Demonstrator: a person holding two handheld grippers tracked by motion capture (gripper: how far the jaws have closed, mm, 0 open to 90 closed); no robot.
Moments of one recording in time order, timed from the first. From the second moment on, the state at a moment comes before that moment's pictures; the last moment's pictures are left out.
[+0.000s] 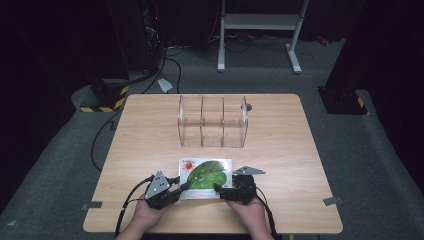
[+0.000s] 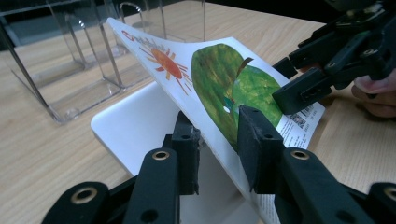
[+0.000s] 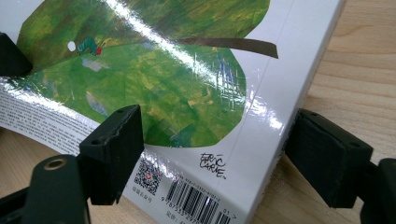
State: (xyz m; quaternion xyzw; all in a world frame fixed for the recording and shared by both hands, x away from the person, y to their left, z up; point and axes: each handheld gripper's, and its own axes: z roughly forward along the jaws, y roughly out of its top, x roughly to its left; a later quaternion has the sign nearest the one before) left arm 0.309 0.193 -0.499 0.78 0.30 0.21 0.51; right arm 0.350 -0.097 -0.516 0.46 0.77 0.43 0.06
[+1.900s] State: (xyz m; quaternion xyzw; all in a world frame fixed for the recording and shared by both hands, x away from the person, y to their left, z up) left arm 0.320 0.184 -0.509 0.78 0.35 0.25 0.46; right arm 0.328 -0.100 -0.494 0.44 0.75 0.45 0.19
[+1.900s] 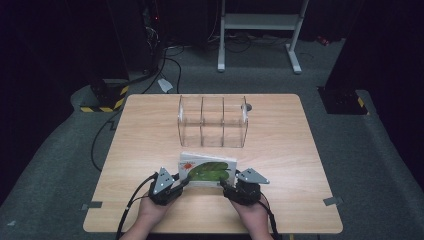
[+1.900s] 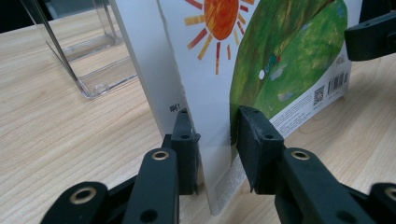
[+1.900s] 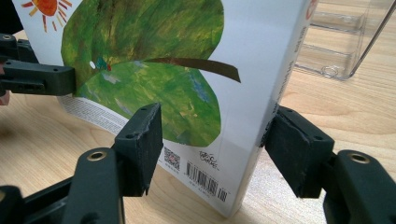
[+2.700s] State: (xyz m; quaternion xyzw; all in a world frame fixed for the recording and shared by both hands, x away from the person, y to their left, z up) left arm 0.312 0.191 -0.511 0.79 0.35 0.26 0.44; right arm 0.318 -0.108 -0.493 0.40 0.76 0.47 0.19
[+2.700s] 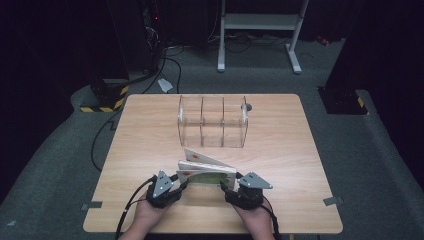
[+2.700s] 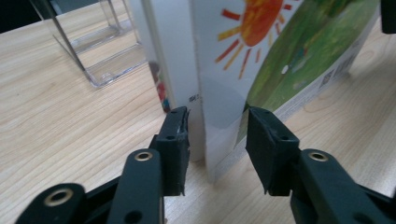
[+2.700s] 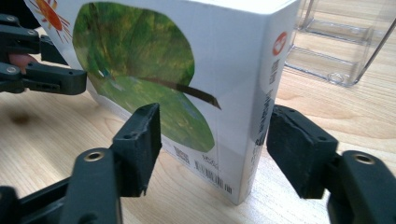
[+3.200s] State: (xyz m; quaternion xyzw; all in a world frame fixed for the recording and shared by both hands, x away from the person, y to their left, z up) left arm 0.310 0.227 -0.513 0.77 0.41 0.27 0.42; right arm 0.338 -0.104 -0.481 0.37 0.77 0.50 0.17
